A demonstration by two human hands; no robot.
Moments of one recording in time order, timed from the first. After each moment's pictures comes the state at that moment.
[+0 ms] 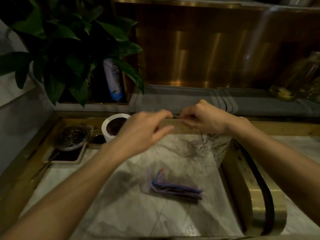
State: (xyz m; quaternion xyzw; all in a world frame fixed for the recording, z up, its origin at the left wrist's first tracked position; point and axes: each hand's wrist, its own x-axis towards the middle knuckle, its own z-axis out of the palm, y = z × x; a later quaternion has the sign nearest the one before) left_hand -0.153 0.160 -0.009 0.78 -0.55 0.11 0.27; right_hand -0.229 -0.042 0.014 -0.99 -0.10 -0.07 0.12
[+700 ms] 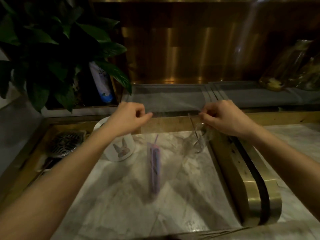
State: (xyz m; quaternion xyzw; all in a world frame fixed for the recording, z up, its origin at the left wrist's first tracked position) left_hand -0.112 0.137 -0.010 0.85 -0.44 -0.01 0.29; right_hand -0.285 -0.080 0.003 -0.95 0.10 -0.12 0.25
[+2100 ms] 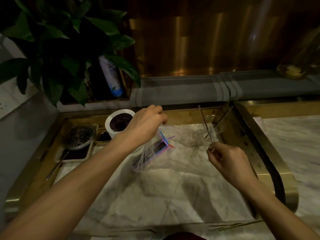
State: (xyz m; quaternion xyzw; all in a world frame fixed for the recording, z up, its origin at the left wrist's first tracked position) left_hand -0.133 0.133 -0.041 0.82 -0.56 0.10 0.05; right_hand -0.343 -0.023 -0.113 -0.95 0.17 -0.21 0.18
